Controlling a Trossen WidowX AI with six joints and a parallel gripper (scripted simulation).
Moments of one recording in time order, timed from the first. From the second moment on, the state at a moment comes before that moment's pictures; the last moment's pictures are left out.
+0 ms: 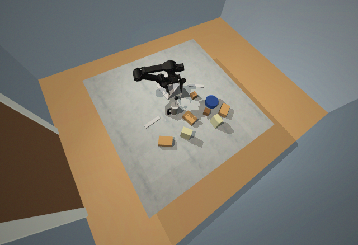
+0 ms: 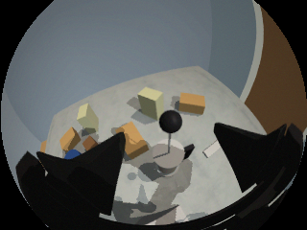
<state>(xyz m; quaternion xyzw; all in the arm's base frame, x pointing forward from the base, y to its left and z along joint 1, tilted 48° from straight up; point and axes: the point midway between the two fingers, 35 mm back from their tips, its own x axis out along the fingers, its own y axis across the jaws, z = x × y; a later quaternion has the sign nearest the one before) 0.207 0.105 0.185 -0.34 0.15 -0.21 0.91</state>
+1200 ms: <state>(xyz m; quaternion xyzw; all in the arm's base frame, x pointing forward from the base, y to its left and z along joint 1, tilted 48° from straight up) 0.238 0.090 0.178 -0.34 0.15 -0.22 0.90</state>
